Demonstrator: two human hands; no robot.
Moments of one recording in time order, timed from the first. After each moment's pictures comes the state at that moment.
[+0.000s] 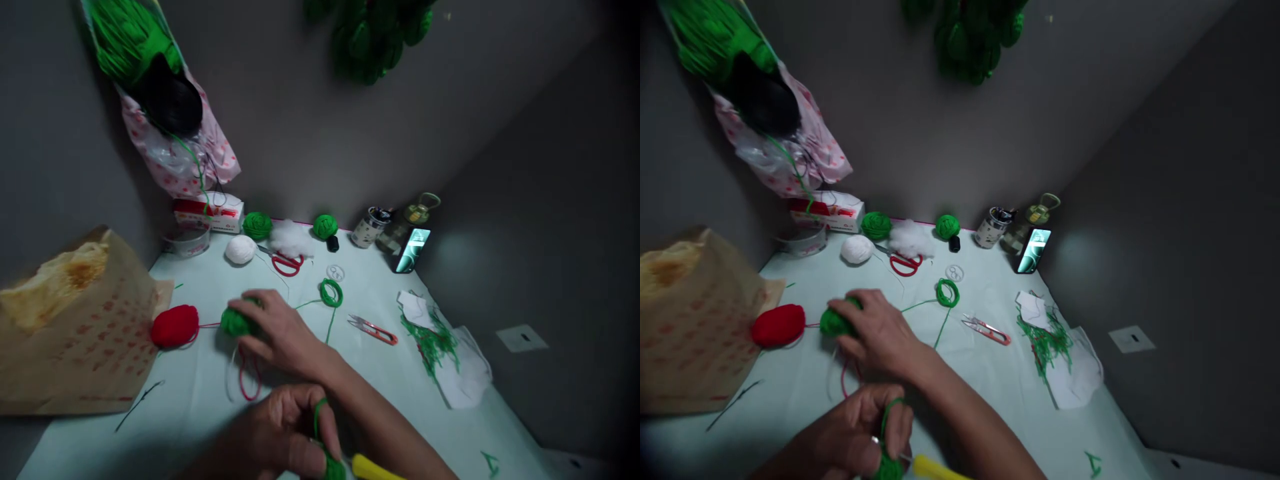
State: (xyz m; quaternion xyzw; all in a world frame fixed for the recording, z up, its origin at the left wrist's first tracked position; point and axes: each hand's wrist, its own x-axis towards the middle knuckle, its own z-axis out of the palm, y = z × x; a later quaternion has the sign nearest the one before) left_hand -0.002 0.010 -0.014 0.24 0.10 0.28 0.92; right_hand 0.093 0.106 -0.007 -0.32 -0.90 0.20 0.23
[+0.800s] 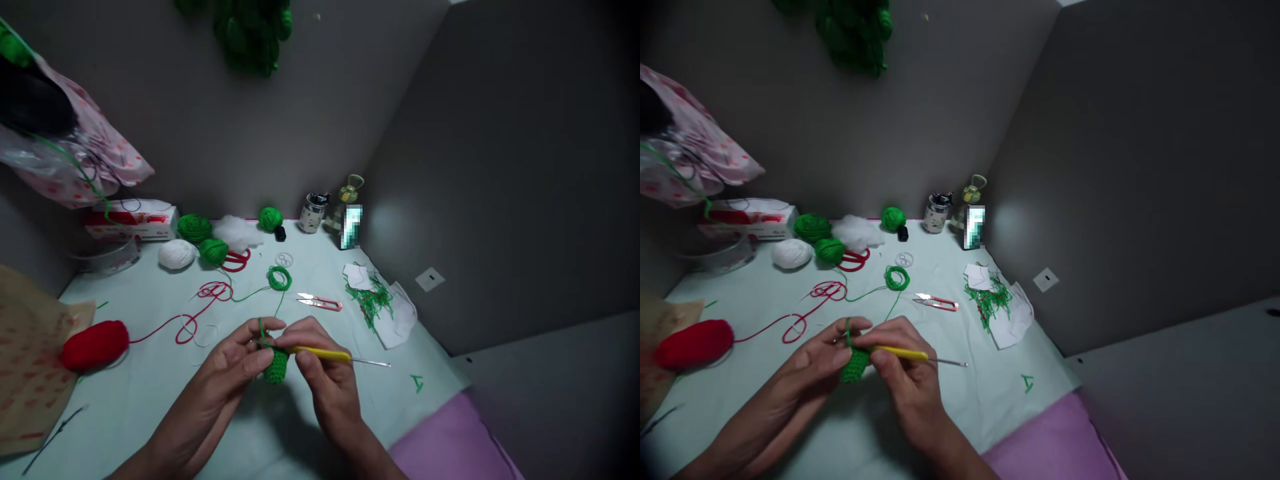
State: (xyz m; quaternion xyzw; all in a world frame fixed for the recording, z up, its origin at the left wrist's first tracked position) left_hand 0.023 0.007 0.042 0.30 0.31 0.35 0.83; right_hand 0.181 -0.029 0.028 -0.41 -0.57 0.36 0.61
